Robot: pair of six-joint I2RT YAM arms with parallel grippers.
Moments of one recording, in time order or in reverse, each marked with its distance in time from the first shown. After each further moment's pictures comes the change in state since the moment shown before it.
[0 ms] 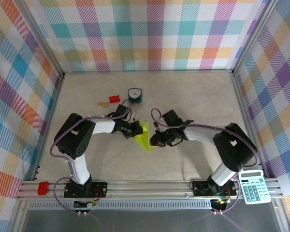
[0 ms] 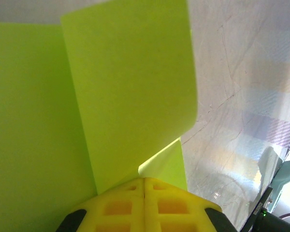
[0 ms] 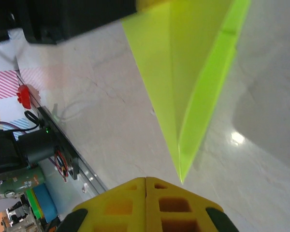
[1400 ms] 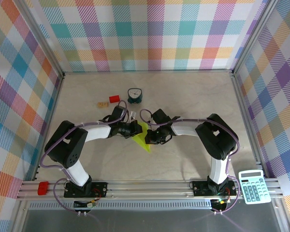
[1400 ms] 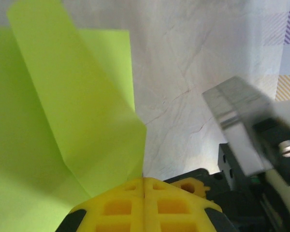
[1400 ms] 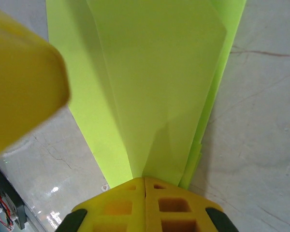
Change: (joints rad) left arm -0.026 -0.156 -0.121 0.122 -0.026 -0.087; right arm 0.066 0.212 0.153 -0.048 0.203 -0.053
